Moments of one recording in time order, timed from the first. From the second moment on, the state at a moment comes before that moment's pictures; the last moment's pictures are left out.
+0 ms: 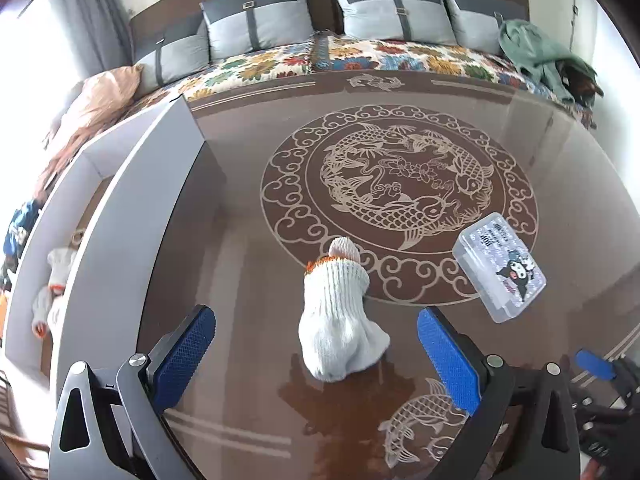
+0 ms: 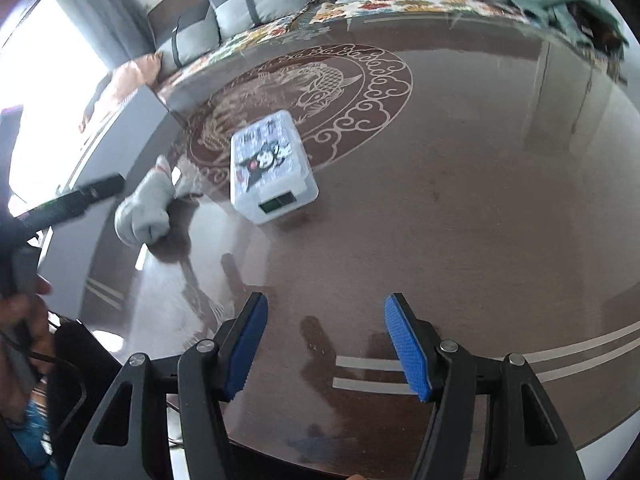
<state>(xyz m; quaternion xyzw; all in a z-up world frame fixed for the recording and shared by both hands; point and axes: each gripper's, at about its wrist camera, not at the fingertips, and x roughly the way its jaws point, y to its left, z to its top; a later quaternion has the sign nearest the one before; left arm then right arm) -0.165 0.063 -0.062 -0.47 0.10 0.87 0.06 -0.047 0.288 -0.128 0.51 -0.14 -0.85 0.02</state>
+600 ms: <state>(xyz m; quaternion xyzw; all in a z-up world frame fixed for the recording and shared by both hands) -0.134 0.033 -0.062 -0.47 -0.01 0.88 0.07 -0.019 0.287 -0.136 0.44 -0.17 -0.88 -0.03</state>
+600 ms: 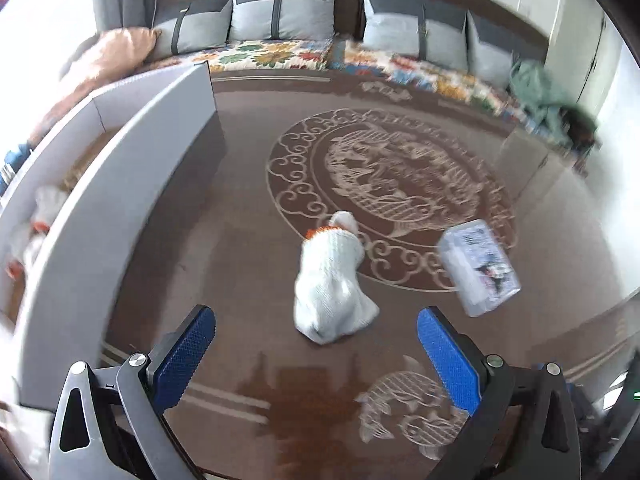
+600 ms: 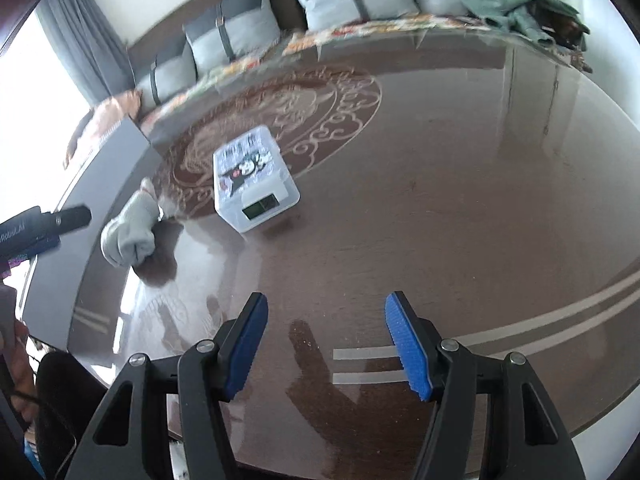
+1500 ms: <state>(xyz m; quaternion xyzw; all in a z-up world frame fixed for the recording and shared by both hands) -0.203 0.056 -0.121 -0.55 0.00 0.83 0.09 -0.166 0.249 -0.107 0.47 -0.02 -0.87 0.09</state>
